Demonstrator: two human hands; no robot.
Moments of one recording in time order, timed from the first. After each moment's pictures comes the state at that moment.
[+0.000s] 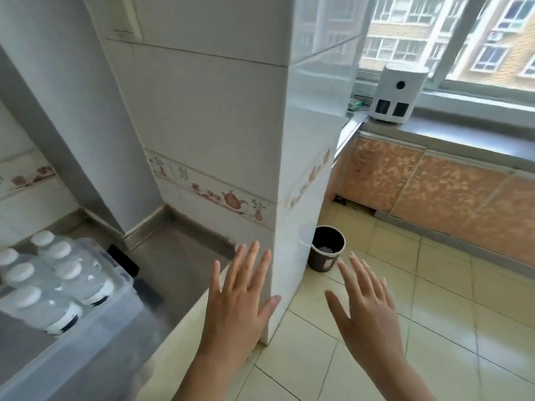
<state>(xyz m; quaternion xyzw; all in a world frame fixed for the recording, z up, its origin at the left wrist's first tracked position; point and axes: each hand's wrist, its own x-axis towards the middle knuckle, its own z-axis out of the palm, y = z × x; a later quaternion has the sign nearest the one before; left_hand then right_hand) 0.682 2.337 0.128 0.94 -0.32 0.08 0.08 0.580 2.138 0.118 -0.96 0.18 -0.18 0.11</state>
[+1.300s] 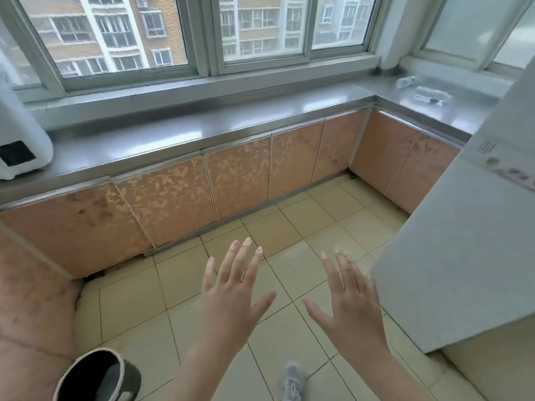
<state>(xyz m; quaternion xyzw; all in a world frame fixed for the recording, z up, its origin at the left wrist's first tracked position) 0.611 1.574 0.102 0.64 -0.75 0.05 0.15 0.395 1.570 0.105 -0.75 0.65 -0.13 0.01</state>
